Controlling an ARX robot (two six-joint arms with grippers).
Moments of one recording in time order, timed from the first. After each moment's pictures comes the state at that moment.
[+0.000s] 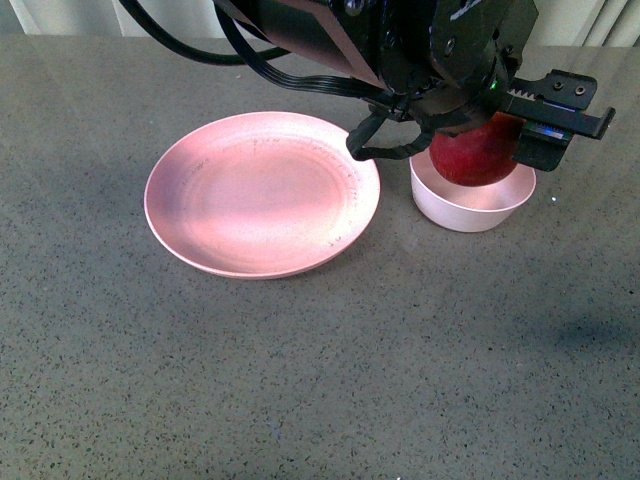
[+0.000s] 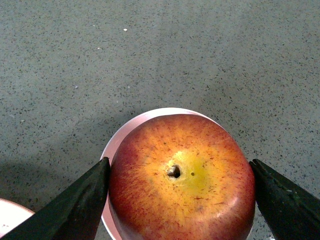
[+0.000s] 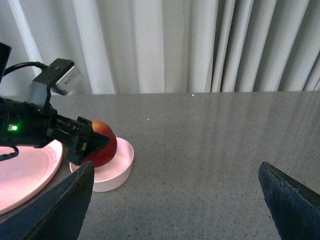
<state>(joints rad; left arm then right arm) -0.72 2.27 1.51 0.20 0.04 -0.08 0.00 0.01 0.02 0.00 0.00 0.00</state>
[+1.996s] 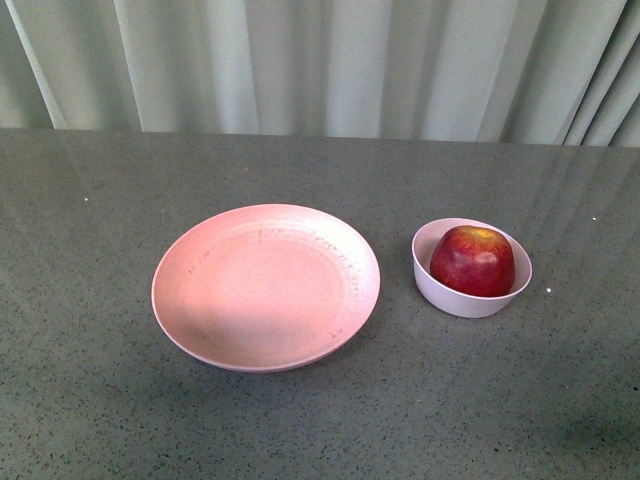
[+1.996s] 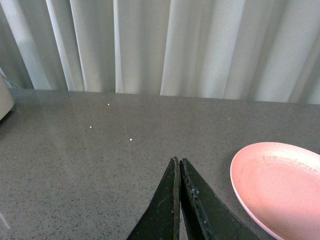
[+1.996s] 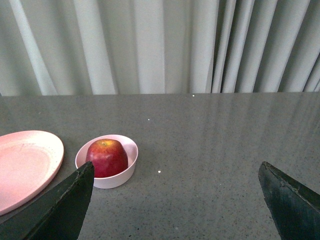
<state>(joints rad) -0.01 0.73 0.02 0.70 0.00 -0.01 0.00 0.01 0.02 0.00 0.00 0.00</state>
